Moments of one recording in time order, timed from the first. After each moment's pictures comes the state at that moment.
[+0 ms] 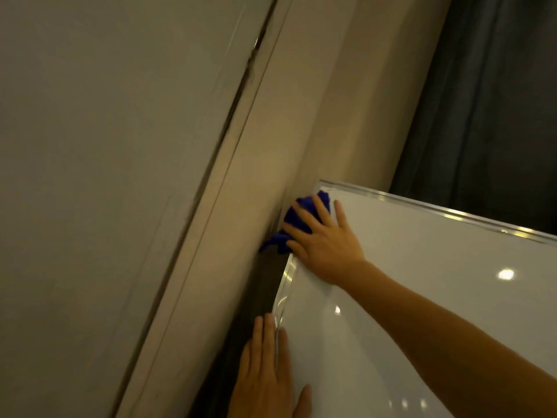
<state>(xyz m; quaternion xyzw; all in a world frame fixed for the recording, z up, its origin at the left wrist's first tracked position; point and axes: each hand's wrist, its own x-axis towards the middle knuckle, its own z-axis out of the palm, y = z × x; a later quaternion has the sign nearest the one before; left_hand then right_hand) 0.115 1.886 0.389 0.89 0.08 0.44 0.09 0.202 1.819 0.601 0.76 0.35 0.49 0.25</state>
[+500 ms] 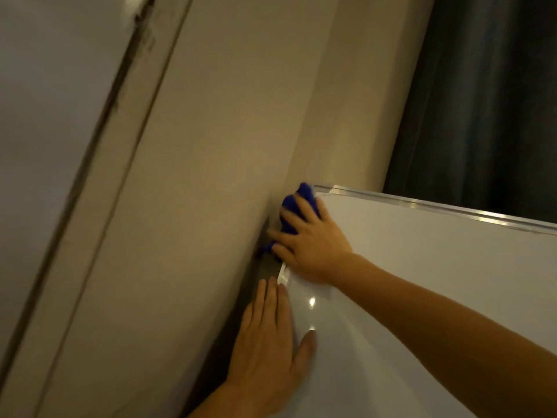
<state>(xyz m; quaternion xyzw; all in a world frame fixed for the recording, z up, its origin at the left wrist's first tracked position) 0.187 1.882 0.442 0.89 0.07 0.40 0.19 0.266 1.821 0.613 0.73 0.44 0.47 0.23</state>
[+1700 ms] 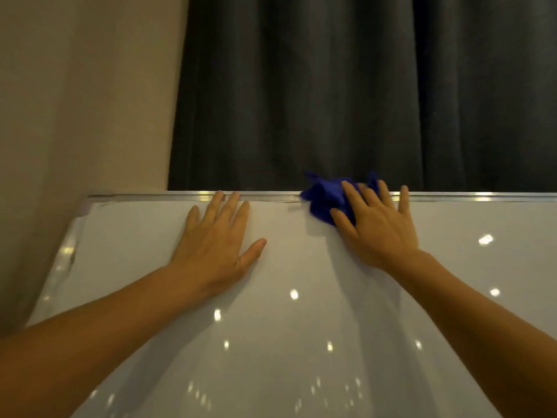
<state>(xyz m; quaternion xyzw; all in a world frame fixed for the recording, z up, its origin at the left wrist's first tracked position) 0.287 1.716 0.632 0.88 -0.11 0.46 -0.04 0.312 1.428 0.659 0.83 0.02 0.55 0.03</state>
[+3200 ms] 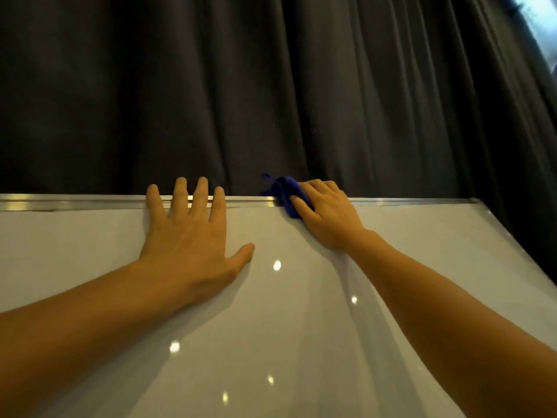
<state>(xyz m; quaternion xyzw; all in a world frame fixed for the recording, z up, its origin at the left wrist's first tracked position) 0.342 1.379 0.663 0.83 -0.18 0.52 -0.05 0.337 1.113 0.689 0.80 0.09 0.60 -0.02</state>
